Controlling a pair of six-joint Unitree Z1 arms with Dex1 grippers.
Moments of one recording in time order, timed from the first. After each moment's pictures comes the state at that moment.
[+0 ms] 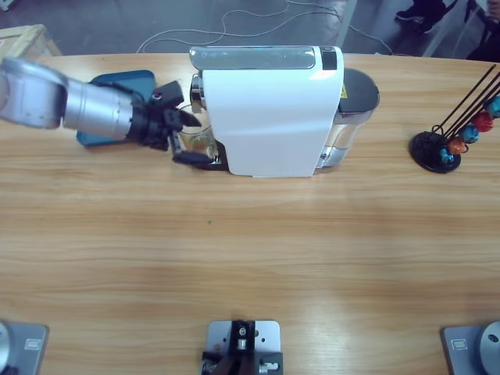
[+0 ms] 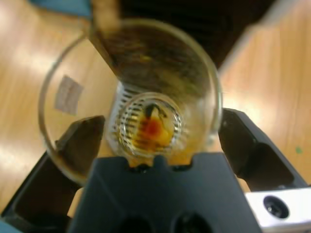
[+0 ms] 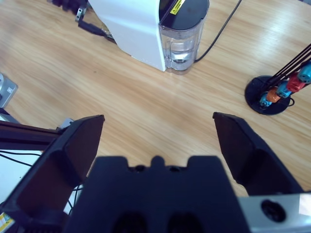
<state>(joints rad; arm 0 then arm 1) -0.55 1.94 -0.92 -0.15 -0.51 0.66 1.04 0.95 -1.18 1.00 -0.26 0.44</state>
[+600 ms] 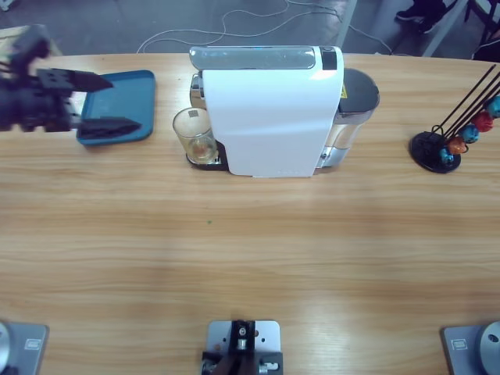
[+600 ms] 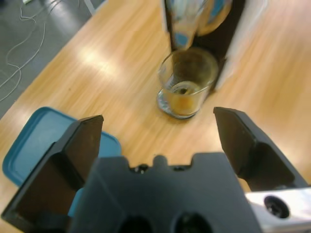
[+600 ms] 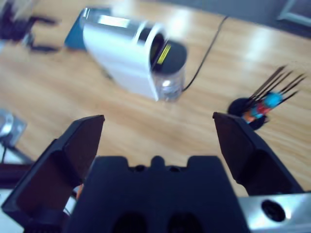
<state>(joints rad) -0.43 1.42 -0.71 -0.10 -0.41 0.46 0.92 1.08 -1.50 1.10 -0.30 0.42</state>
